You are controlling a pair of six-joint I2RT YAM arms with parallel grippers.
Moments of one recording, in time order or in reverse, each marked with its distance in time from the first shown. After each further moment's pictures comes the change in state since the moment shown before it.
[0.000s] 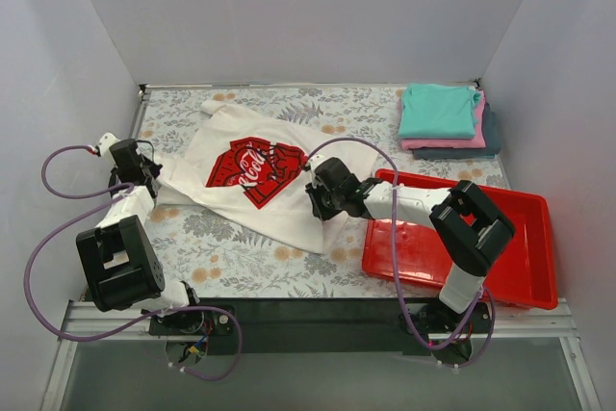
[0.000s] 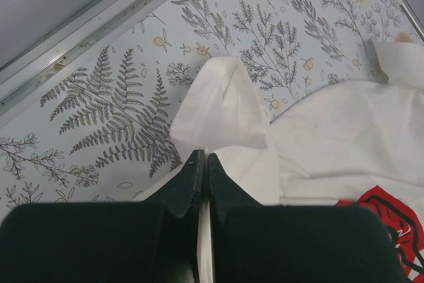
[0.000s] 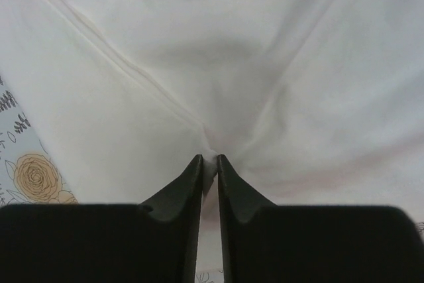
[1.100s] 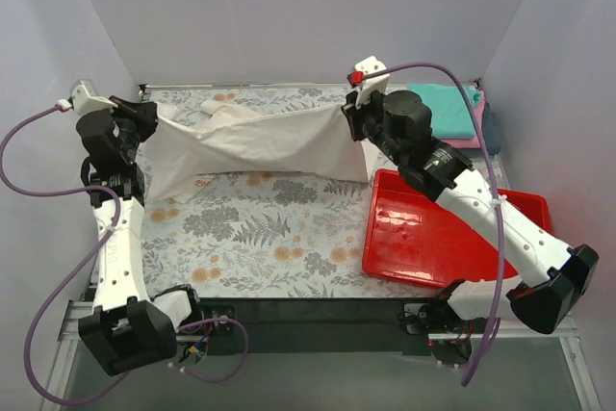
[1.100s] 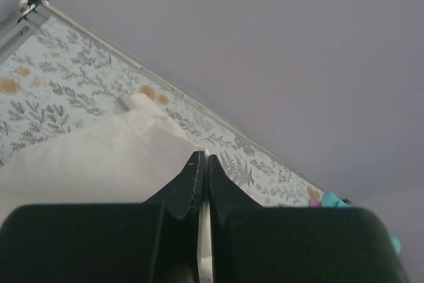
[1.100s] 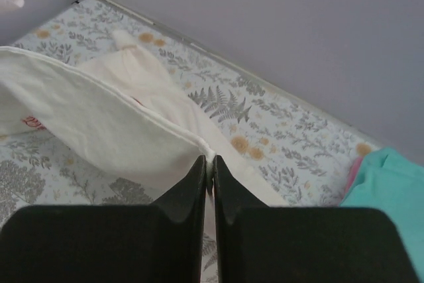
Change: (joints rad) left arm -0.072 -0.343 0.256 -0.140 0.340 -0.148; right arm -0.098 -0.444 0.325 -0.102 0.241 -0.277
